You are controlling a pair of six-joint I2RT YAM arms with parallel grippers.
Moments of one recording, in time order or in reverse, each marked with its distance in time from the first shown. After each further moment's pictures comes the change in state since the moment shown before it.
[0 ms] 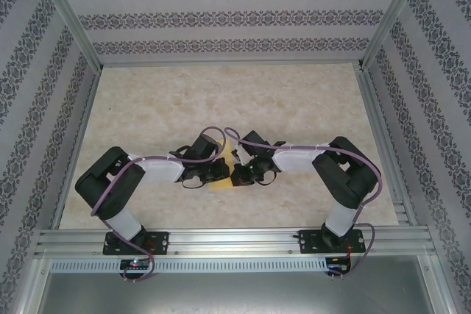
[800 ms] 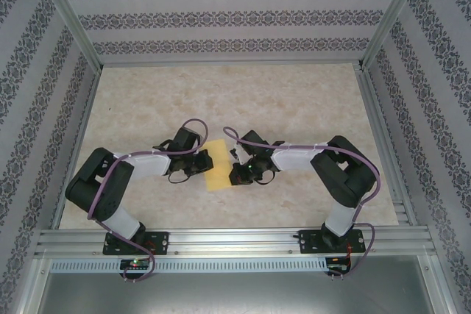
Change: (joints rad) left arm 0.210 -0.058 -0.036 -0.072 0.004 0.122; right arm 0.000 0.017 0.014 0.014 -0.001 -0.001
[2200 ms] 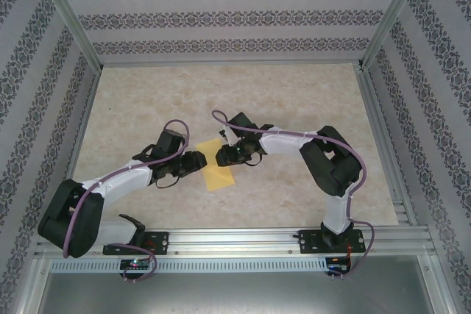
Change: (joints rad) left arm 0.042 -0.296 -0.092 -0.125 -0.023 -0.065; right arm -0.027 0.137 0.279 -0.066 0.085 -0.091
